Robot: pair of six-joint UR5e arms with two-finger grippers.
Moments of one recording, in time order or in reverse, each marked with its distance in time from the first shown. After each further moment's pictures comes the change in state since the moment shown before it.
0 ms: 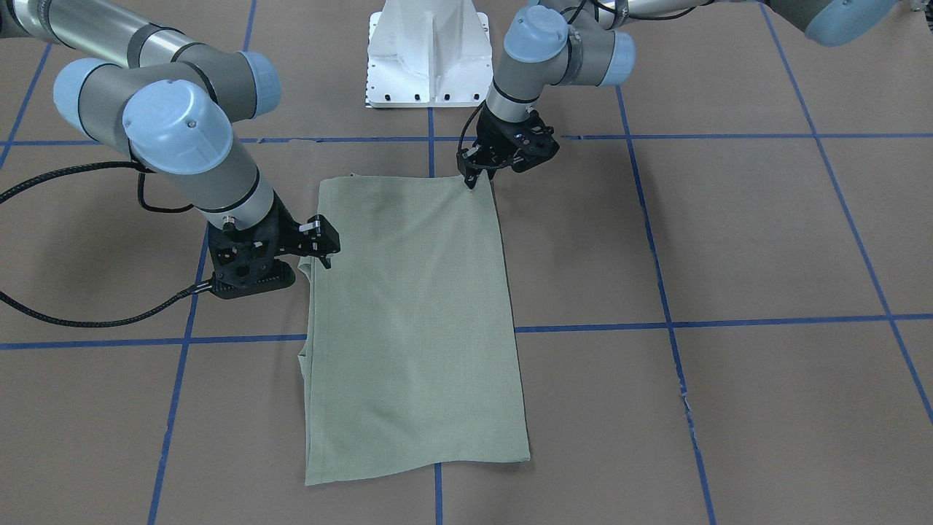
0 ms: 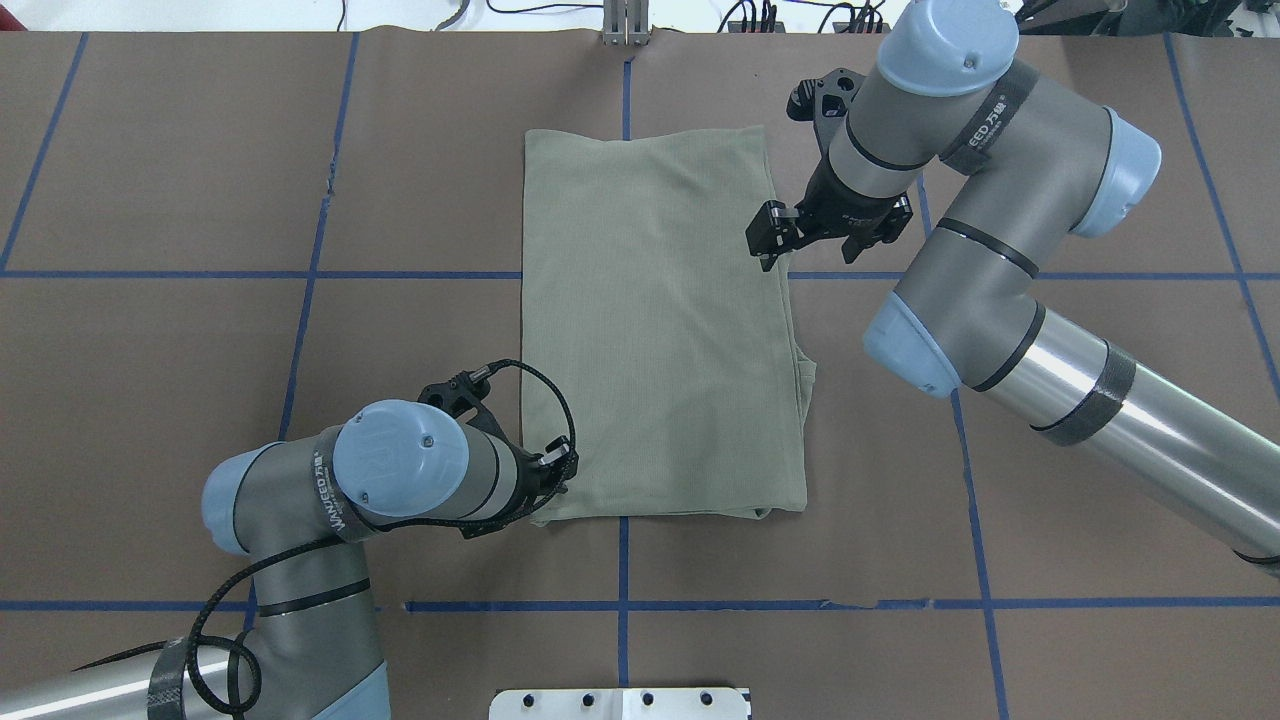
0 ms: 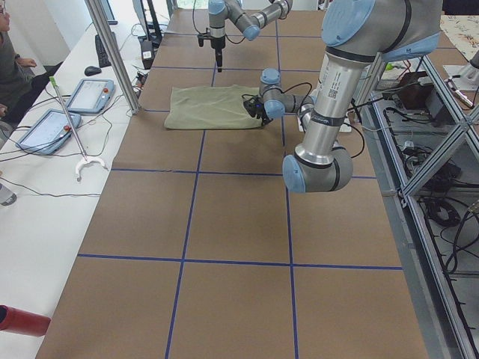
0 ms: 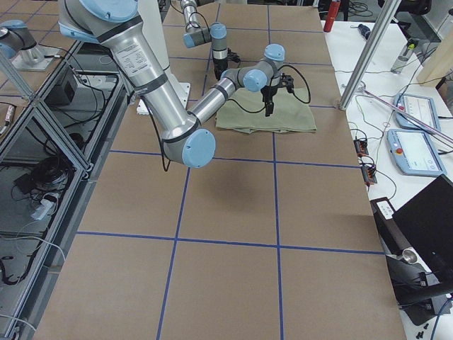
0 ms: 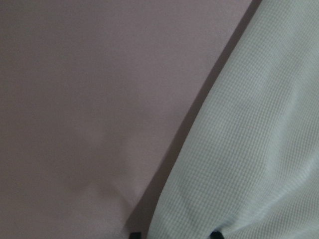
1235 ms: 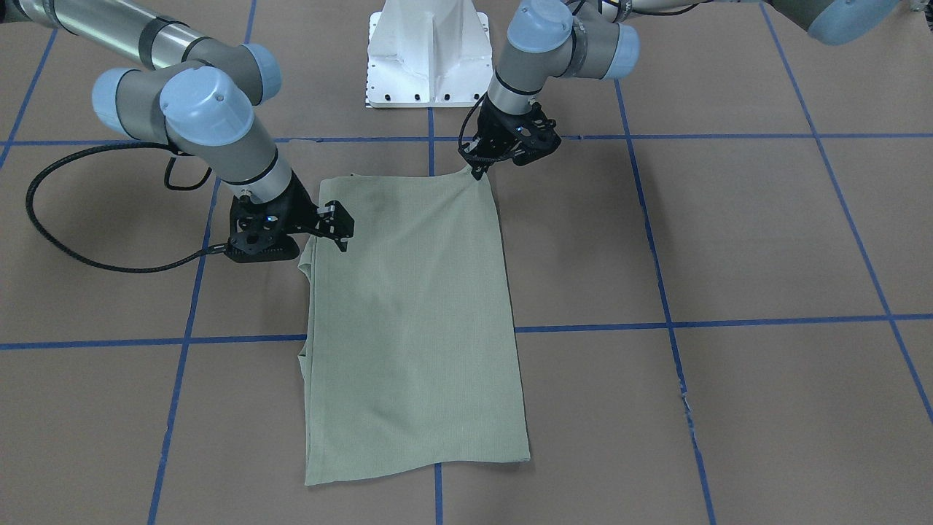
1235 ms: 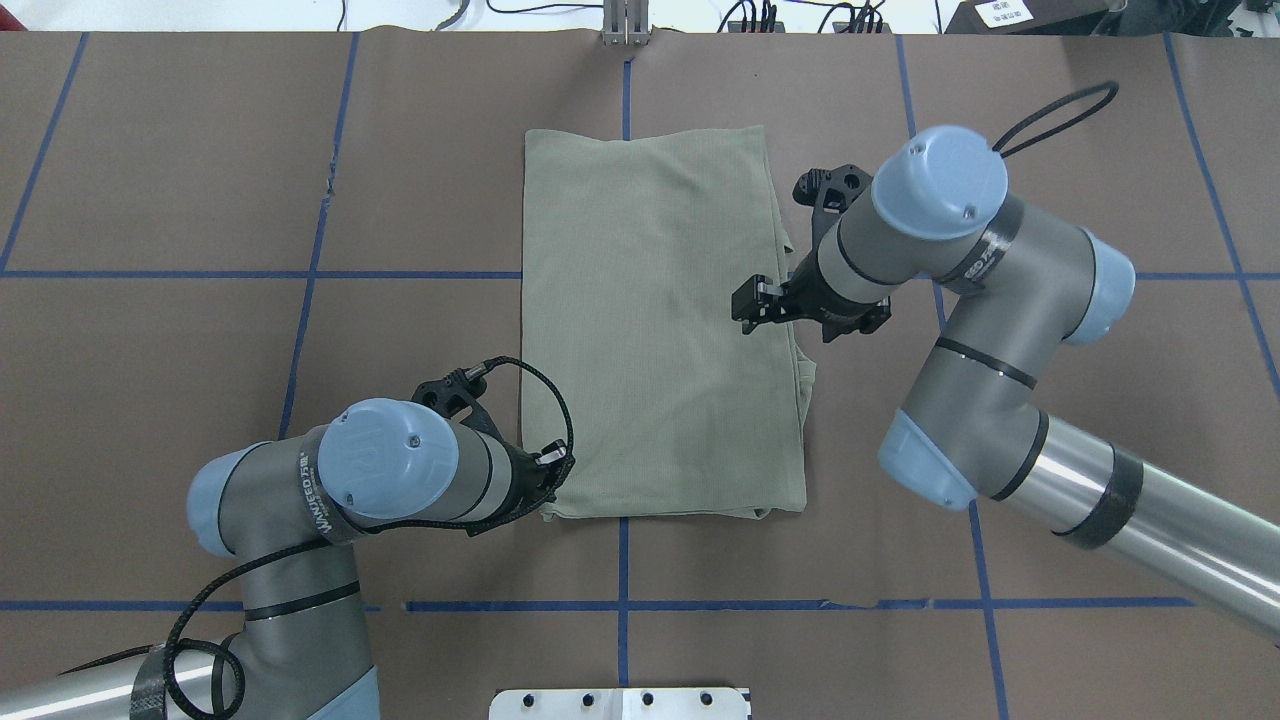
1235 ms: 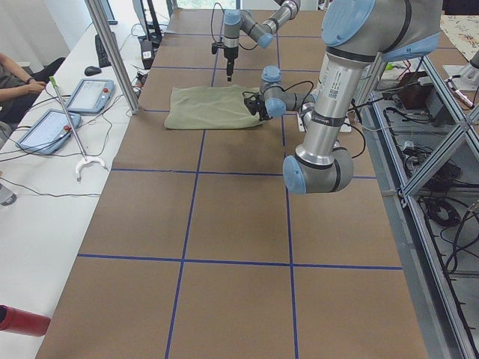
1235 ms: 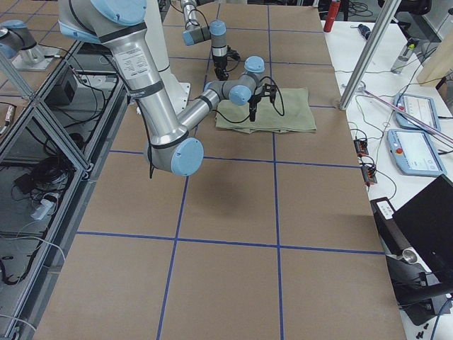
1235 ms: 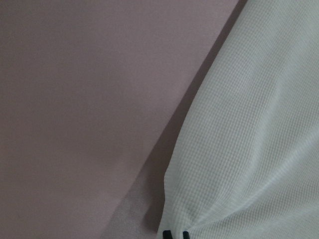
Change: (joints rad) left arm -0.002 0.012 -0.044 0.014 -0.001 0.006; right arm -0.161 -0.138 0.071 0.236 -0.130 0.416
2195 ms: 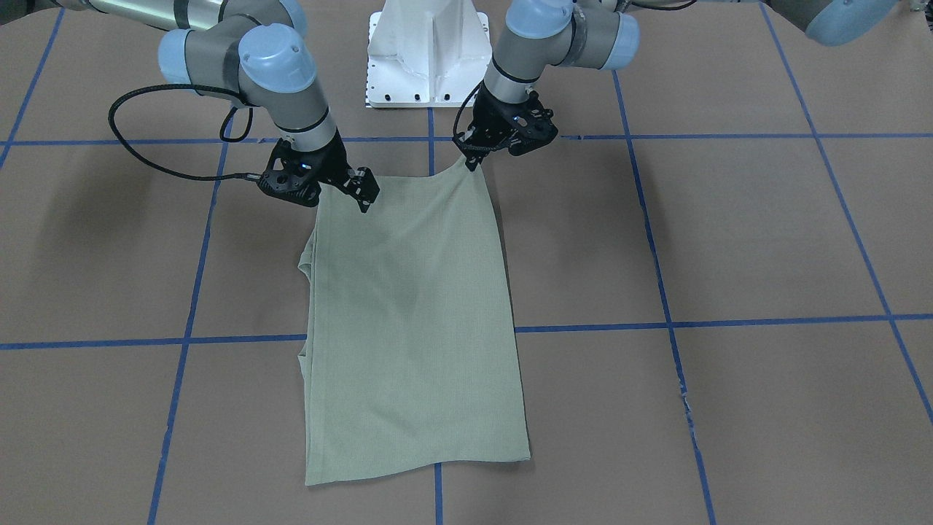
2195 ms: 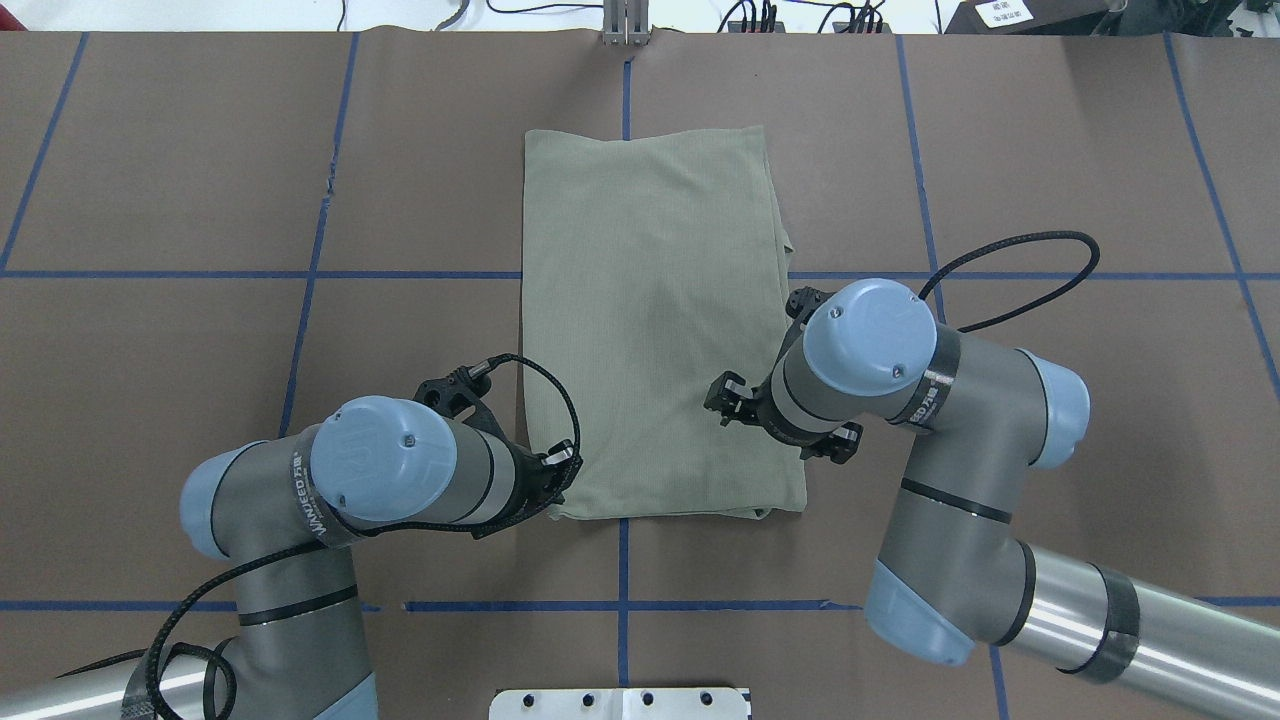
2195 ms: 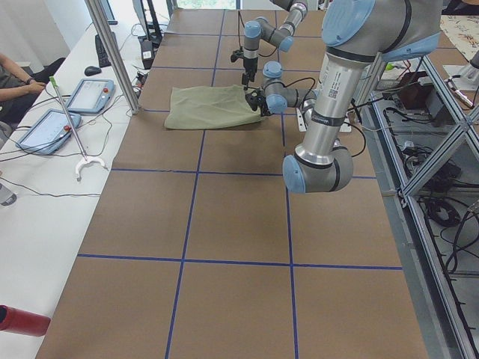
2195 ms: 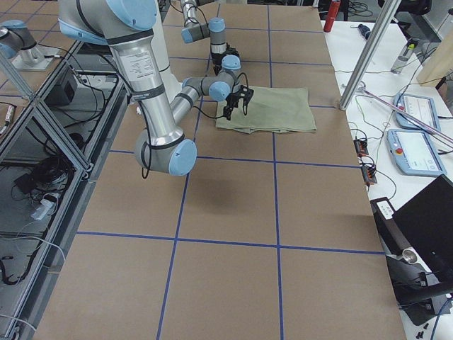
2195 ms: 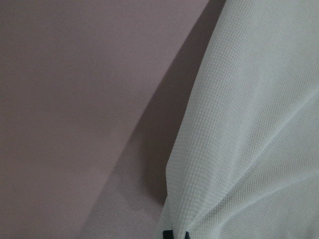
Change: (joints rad) left arm 0.002 -0.007 -0.029 0.013 -0.006 0.000; right arm -0.182 -0.042 0.128 -0.162 -0.135 0.409
